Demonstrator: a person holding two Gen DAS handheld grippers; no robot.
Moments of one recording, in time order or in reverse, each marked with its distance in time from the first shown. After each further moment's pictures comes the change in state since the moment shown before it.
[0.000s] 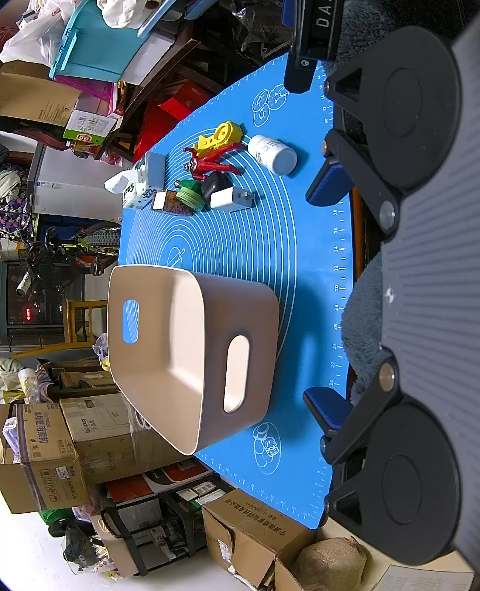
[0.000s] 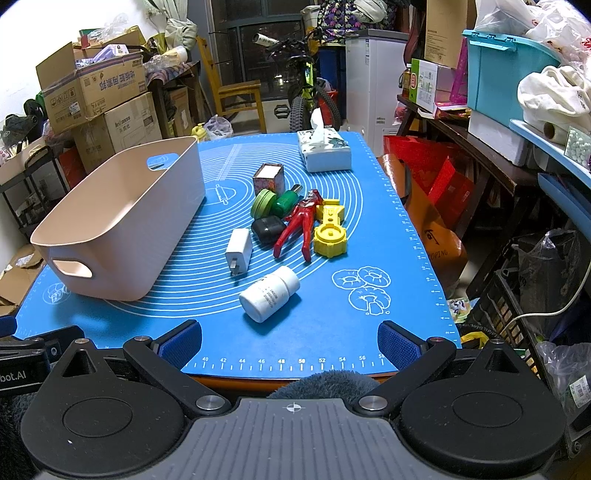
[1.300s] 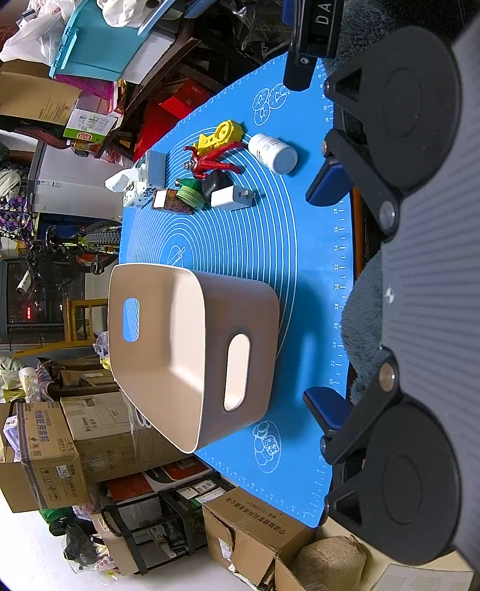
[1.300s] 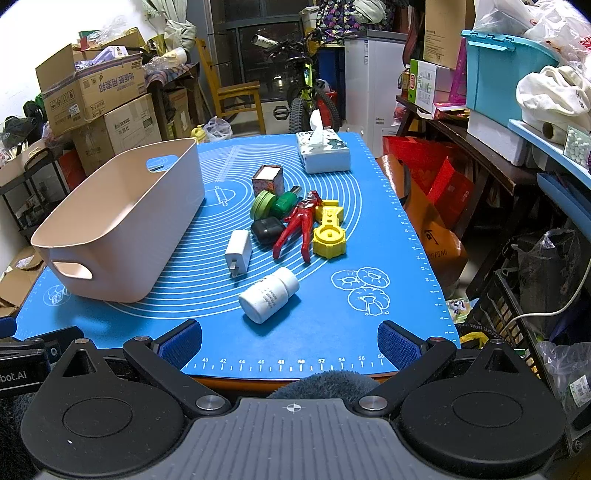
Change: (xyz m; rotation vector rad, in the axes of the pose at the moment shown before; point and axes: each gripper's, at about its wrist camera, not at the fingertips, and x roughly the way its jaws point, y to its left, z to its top) left arm -0.001 0.001 -0.001 0.000 0.000 0.001; right arm -0.001 -0.001 0.000 0.003 -0.001 0.002
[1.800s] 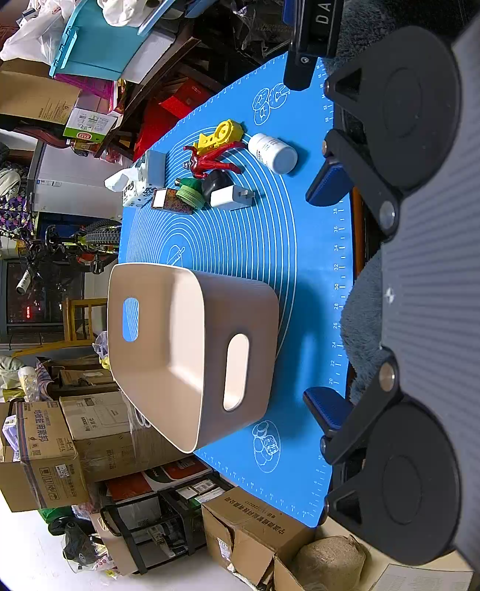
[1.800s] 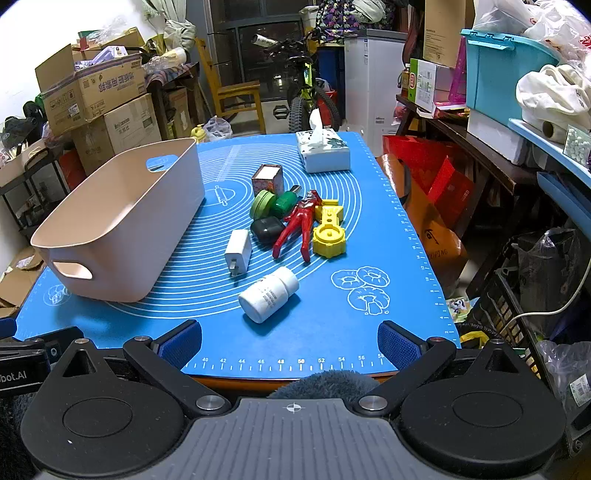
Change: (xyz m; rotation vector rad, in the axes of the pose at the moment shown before) left arm -0.001 -0.002 0.001 -0.001 0.000 0.000; right arm 0.000 0.000 0.000 0.000 0.000 0.001
